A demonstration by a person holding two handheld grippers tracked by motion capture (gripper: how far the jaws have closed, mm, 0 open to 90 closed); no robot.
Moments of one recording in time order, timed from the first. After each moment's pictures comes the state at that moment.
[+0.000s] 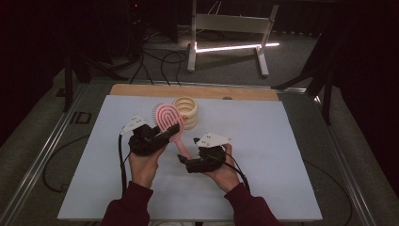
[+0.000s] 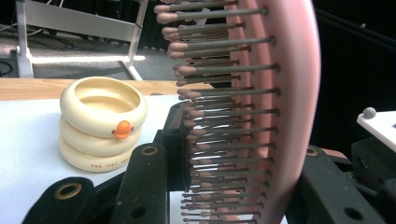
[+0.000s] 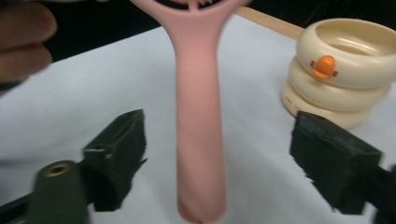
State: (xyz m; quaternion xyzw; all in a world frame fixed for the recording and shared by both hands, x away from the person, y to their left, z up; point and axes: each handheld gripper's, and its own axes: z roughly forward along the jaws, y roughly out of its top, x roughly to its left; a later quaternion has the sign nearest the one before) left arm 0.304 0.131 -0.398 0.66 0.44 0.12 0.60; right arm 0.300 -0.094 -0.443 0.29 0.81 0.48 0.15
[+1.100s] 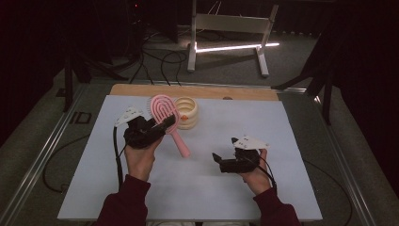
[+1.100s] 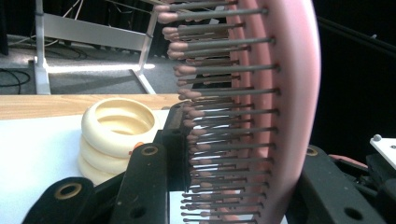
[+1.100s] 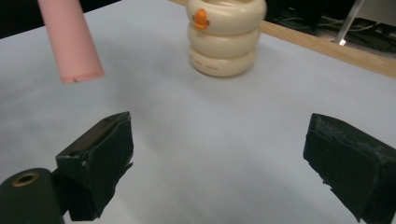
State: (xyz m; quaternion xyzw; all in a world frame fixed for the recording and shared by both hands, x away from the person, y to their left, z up) left arm 0.314 0.139 -0.380 0.65 0.45 0.14 0.60; right arm 0.298 -0.189 -0.458 0.36 0.78 0.46 0.20
